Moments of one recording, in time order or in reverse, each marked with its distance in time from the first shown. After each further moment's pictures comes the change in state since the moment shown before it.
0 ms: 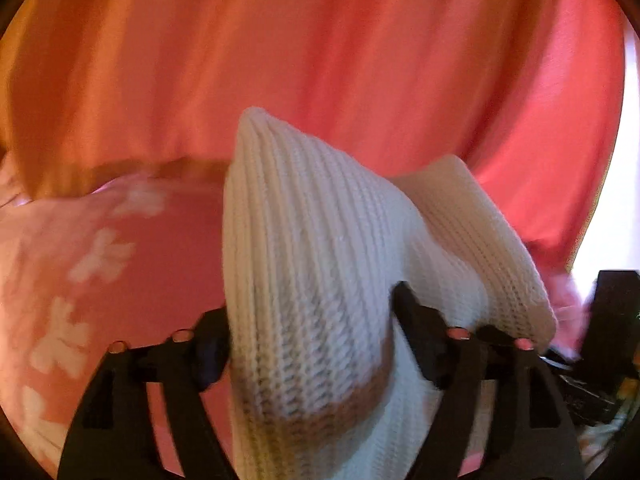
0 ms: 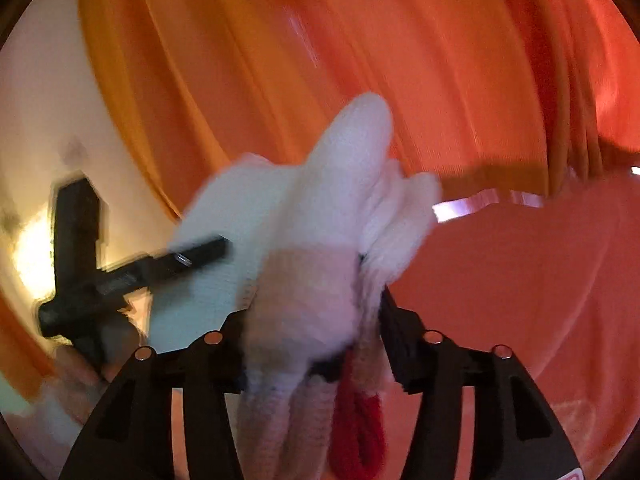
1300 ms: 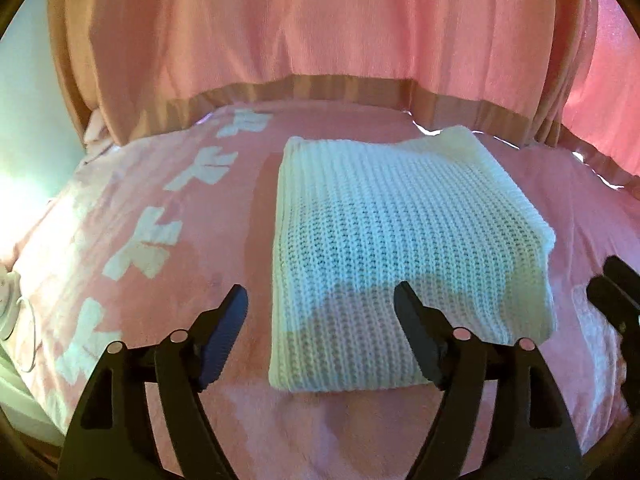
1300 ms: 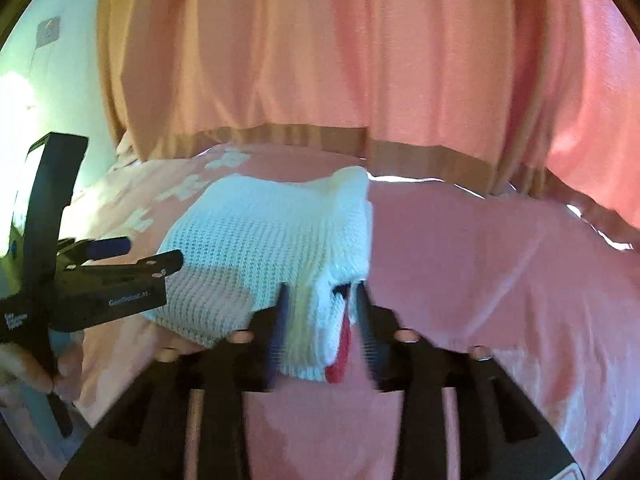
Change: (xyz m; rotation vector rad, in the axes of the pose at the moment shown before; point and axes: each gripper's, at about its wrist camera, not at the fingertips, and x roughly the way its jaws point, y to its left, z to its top) left arm -0.003 0.009 -0.087 0.046 0.114 0.362; right arm -0.015 0.061 -0.067 -0.218 0.023 -0.337
